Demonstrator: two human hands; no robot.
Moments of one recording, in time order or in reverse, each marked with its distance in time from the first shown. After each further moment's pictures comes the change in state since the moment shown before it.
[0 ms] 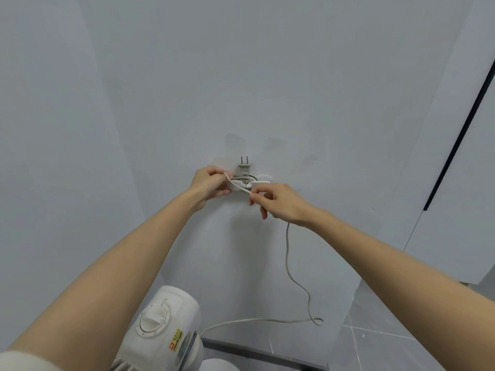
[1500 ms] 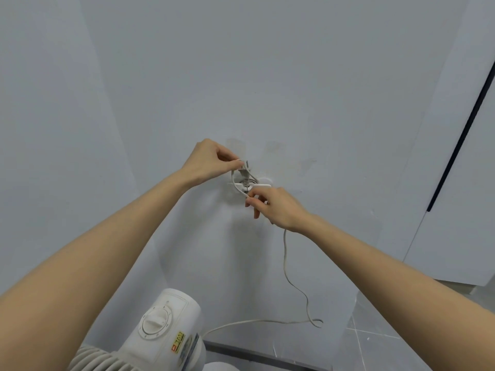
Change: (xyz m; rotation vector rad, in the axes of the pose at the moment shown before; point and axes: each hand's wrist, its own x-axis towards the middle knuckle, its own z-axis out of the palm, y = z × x) left_hand -0.023 0.060 -0.011 0.622 -0.067 0.528; right_hand 0.001 -0.005 0.007 -0.158 0.037 -0.038
